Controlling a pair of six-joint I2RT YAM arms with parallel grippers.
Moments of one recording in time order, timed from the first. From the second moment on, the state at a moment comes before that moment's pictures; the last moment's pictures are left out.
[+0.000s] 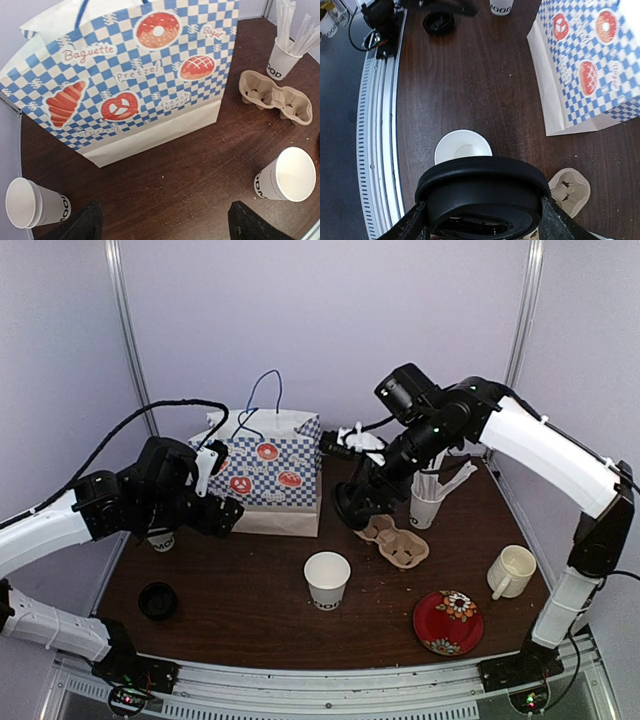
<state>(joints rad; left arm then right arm) -0.85 1.11 1.04 -0.61 -0.34 -0.22 0.82 1.70 1.88 -1.12 -0.38 -0.47</state>
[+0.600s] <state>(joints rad) -0.85 1.02 1.00 -0.61 -0.44 -0.29 1.02 2.04 2.18 -1.38 -0.13 -0.58</state>
